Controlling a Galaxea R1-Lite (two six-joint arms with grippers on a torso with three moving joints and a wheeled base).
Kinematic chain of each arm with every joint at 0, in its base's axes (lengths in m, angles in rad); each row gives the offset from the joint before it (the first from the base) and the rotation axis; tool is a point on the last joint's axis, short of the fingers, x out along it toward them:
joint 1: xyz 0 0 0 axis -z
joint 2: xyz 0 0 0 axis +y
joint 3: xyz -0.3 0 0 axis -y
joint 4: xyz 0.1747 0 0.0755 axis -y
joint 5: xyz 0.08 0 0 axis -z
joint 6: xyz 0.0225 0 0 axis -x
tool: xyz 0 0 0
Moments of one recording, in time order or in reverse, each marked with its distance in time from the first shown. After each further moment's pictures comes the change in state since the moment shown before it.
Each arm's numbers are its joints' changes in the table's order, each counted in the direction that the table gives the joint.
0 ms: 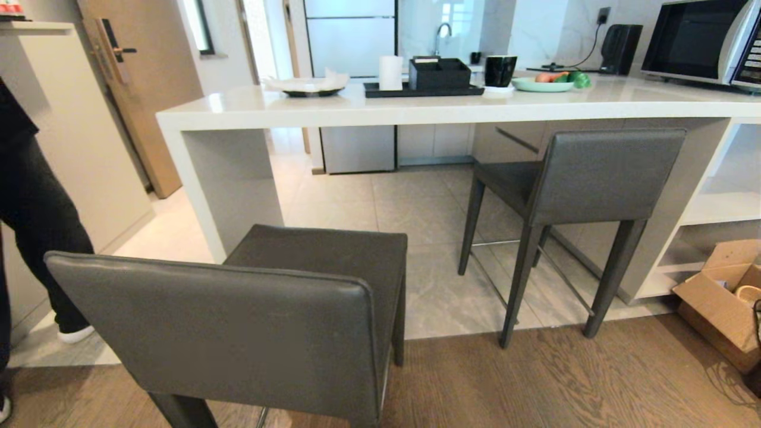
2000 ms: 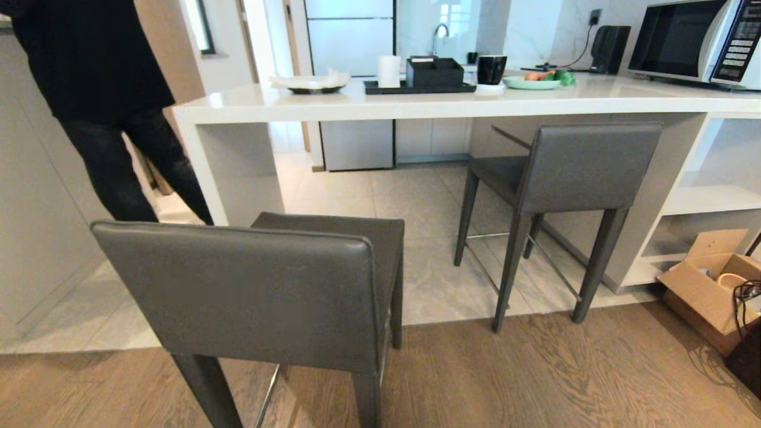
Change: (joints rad) left arm 0.028 0.236 0.263 0.031 0.068 0.123; right arm 0.003 0.070 0.113 -0.007 0.009 -0.041
